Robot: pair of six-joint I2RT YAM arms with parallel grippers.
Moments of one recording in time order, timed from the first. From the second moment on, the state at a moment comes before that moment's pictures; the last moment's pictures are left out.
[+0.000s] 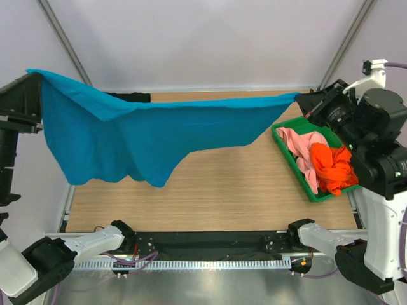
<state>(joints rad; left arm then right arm) -0.63 1.04 2.27 -0.76 -0.46 -0.19 0.26 1.09 1.88 -0.96 0.06 0.61</state>
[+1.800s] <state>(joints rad) -0.38 1.72 1.93 -0.49 -0.05 -0.08 0.22 1.53 1.58 -0.76 0.20 0.56</state>
